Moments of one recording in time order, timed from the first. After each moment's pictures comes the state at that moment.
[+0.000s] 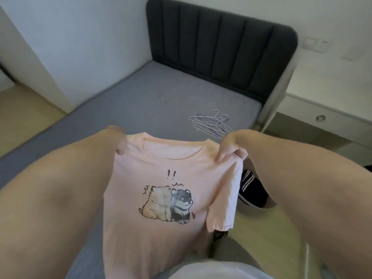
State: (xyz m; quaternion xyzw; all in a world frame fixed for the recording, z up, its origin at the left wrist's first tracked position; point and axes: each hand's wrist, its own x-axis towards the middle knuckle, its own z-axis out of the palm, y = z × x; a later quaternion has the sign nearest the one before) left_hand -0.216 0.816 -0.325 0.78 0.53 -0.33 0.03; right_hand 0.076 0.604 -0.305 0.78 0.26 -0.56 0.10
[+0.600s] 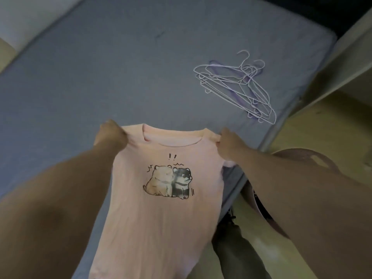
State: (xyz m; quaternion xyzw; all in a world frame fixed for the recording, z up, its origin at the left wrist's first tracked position) left_hand -0.014 0.977 -0.670 0.68 0.71 -0.14 0.15; right_hand 0.271 0.800 -0.685 0.84 0.38 -0.38 -0.01
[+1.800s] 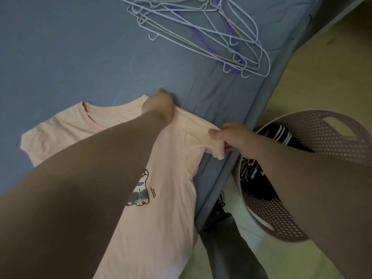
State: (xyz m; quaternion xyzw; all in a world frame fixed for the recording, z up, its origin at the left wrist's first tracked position) left_hand 0.283 0.933 -0.917 0.86 0.41 -0.26 0.15; right_hand 0.408 0.745 -0.897 0.74 0.05 -0.63 -0.23
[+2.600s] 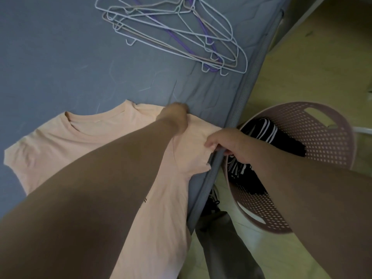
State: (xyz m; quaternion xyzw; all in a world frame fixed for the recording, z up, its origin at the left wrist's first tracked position) left_hand 0.331 0.874 -0.925 0.88 0.33 -0.27 0.23; right_hand 0.418 0.716 -0.881 0.73 0.00 -0.65 -0.22
